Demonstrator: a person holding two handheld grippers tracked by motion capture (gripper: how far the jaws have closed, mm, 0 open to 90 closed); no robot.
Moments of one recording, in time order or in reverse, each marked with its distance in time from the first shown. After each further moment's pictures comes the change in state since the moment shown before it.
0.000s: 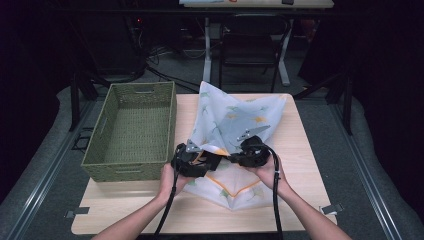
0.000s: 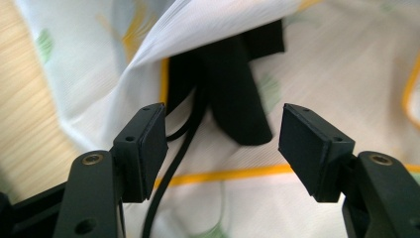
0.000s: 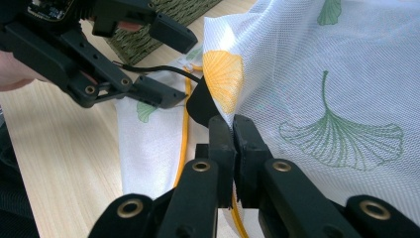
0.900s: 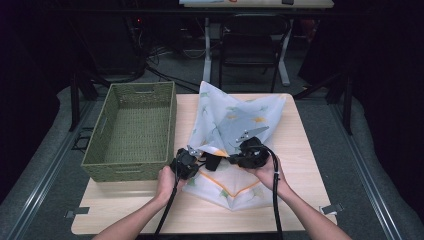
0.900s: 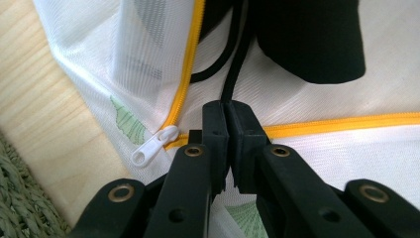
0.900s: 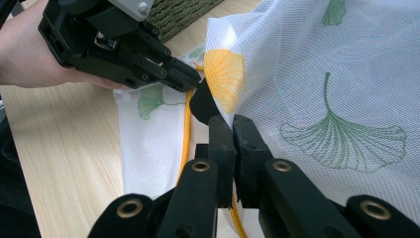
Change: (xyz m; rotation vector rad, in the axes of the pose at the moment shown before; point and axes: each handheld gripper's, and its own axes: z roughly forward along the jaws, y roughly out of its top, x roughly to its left) left arm 0.010 -0.019 0.028 0.169 0.042 0.010; right arm 0.003 -0.001 0.001 0.005 0.006 -0.017
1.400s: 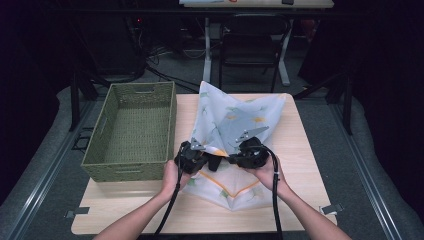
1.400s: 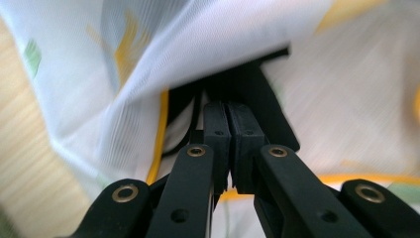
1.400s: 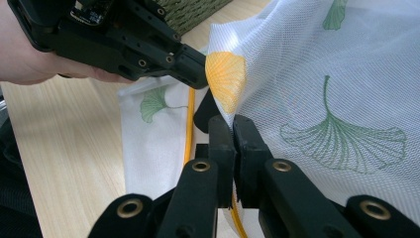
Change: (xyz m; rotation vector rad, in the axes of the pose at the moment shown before) left arm -0.011 0.030 -0.021 -0.168 -0.080 0.025; right arm 0.003 0.001 -0.002 -0.015 0.000 -0.006
